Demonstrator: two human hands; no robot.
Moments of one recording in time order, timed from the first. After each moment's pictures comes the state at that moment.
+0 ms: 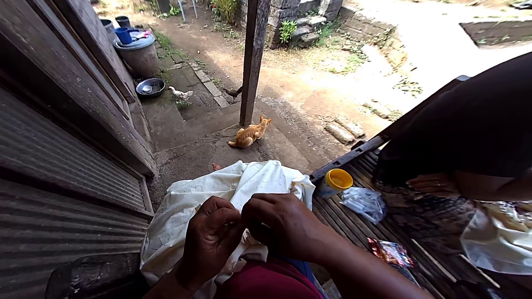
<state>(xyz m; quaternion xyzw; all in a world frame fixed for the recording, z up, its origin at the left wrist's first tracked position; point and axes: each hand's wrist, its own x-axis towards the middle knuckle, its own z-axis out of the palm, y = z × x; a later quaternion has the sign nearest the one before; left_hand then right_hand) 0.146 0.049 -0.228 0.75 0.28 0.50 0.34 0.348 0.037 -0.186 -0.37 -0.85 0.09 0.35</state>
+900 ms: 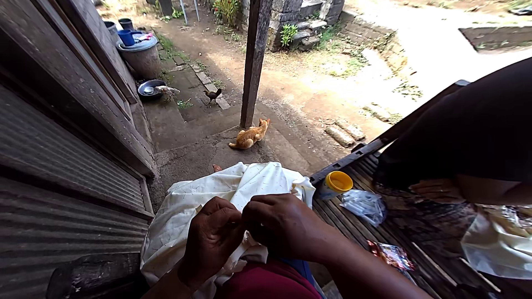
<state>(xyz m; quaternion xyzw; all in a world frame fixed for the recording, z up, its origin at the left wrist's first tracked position) 0.147 0.051 -0.230 0.75 0.27 0.51 0.32 0.349 0.040 -0.180 -0.35 -0.87 0.10 0.34</state>
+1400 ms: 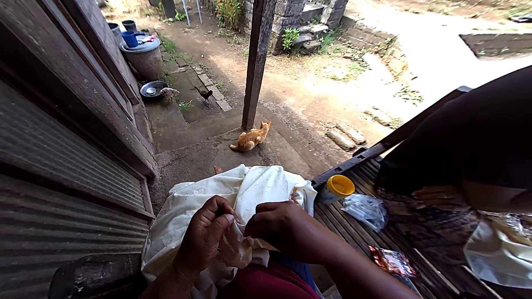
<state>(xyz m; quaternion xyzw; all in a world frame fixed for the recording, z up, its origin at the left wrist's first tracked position) 0.140 0.056 -0.233 0.57 0.26 0.49 0.60 0.360 0.040 -0.197 -0.32 -0.86 0.23 0.34</state>
